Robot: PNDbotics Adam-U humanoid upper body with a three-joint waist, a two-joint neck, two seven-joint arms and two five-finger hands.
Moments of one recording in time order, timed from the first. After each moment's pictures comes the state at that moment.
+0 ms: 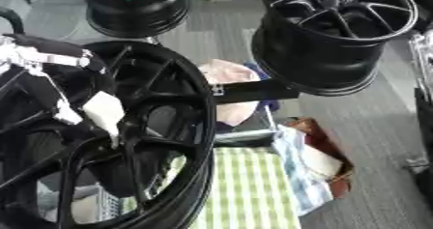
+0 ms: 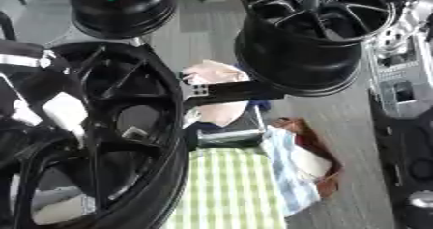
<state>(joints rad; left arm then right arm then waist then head) -0.87 0.88 -0.58 -1.40 -0.23 -0.21 -0.83 -0.69 -0.31 -0.08 -1.60 0.39 0.14 -0.83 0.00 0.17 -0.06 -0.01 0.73</state>
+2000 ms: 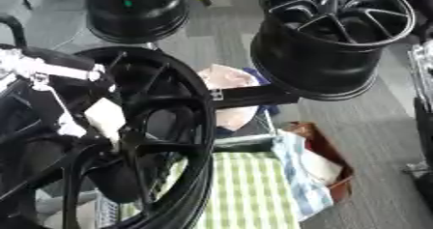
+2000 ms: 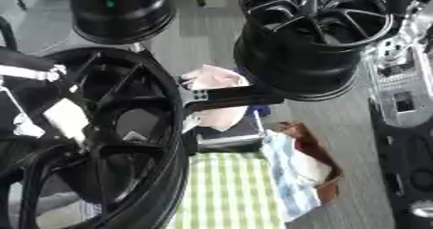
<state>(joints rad) -0.86 0.89 -0.61 -1.46 -0.09 -0.21 -0.89 -0.68 -0.31 -0.09 -1.60 0.37 0.13 -0.85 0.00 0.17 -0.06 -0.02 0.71</state>
